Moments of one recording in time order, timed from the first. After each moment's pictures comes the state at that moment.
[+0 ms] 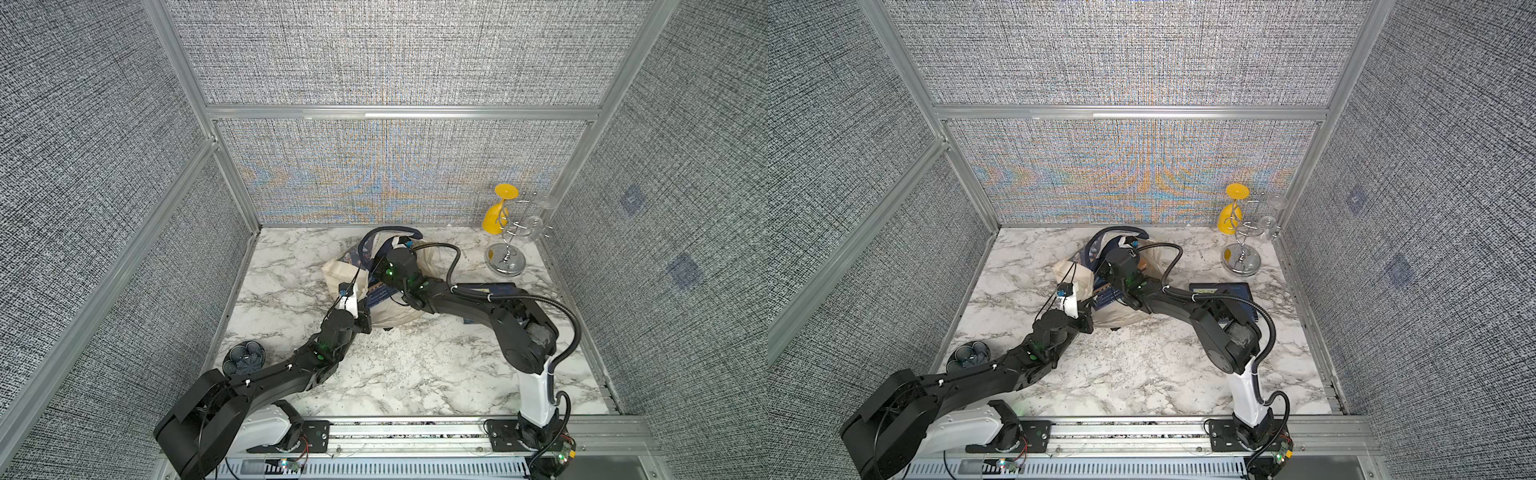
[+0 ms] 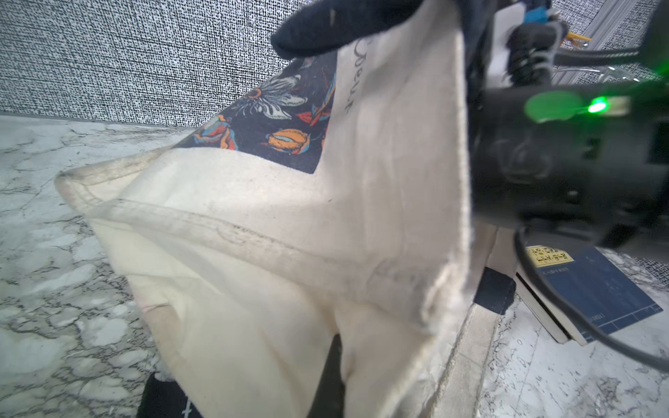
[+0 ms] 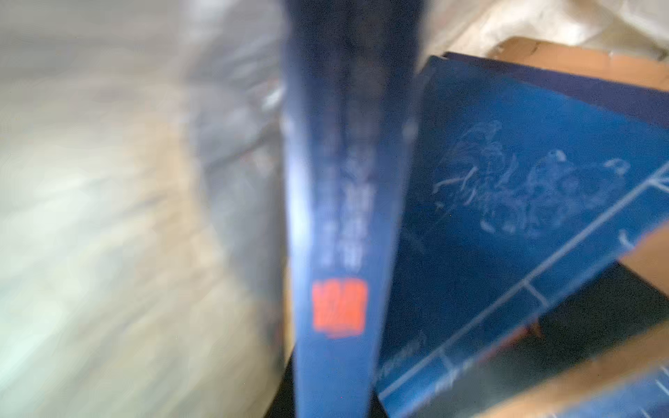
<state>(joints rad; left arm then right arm) -0.75 1.21 0.37 0.54 -0.32 -0.34 0.79 1.97 1.38 0.25 0.12 1.05</state>
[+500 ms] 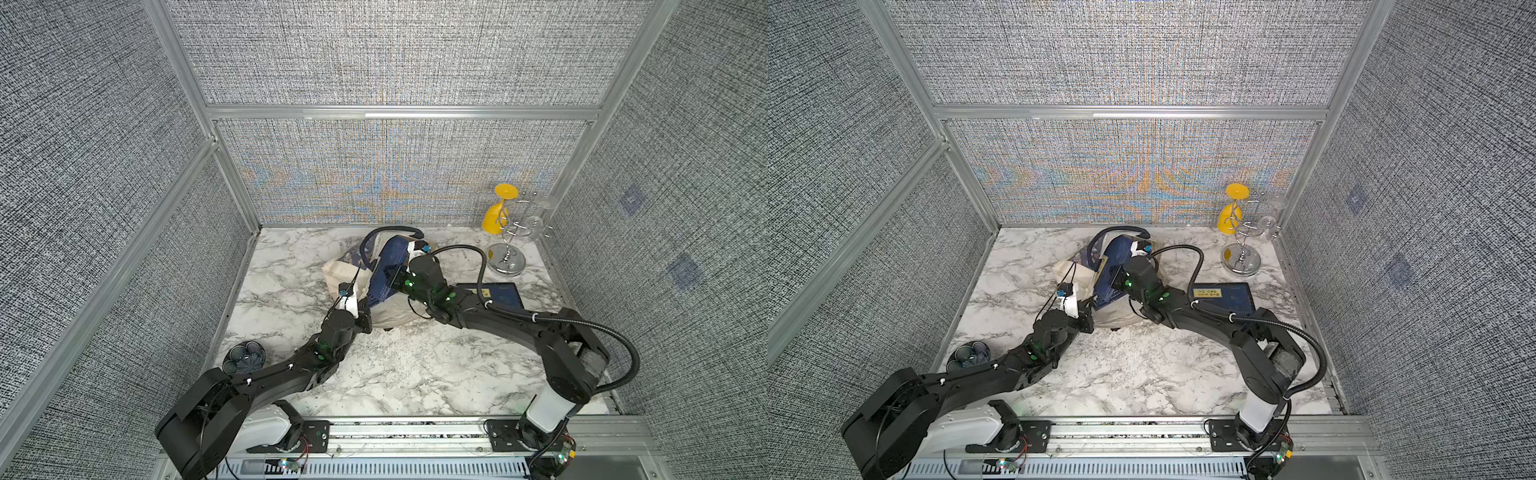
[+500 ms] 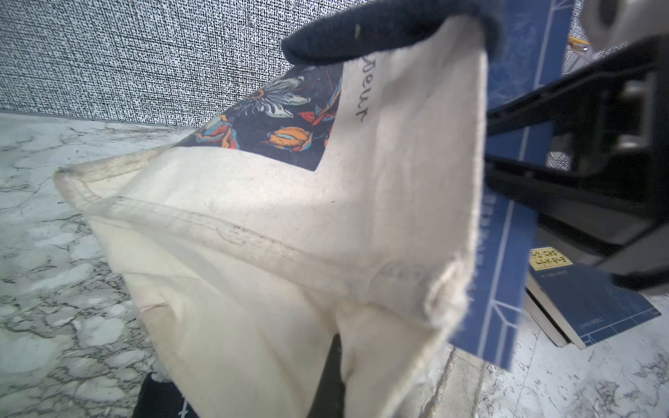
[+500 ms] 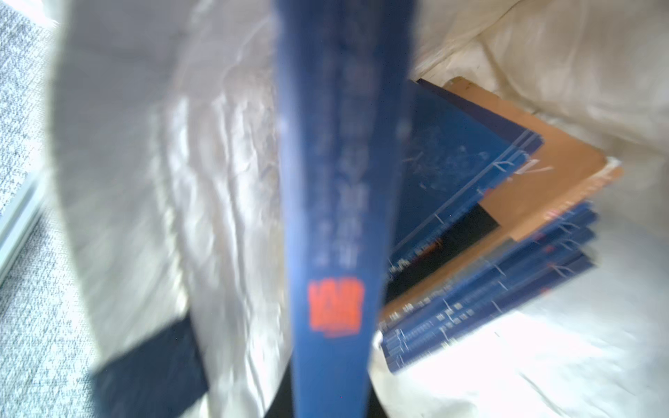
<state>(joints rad) -0.75 1.21 0.37 0.55 -0.33 -0.35 0.79 1.67 1.13 0.19 0.12 0.91</state>
